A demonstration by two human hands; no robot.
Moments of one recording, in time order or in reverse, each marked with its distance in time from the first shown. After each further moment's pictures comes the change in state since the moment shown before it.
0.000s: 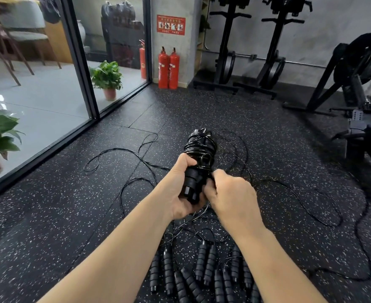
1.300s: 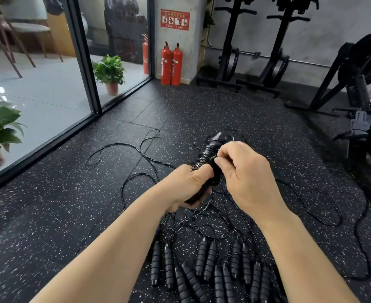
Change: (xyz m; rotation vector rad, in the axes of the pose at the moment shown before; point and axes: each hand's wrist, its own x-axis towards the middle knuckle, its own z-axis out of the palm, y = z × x) left_hand -0.004 0.002 -0.012 0.822 -0.015 0.272; right_hand 0.020 0.006 -0.024 0.231 0.143 -0.205
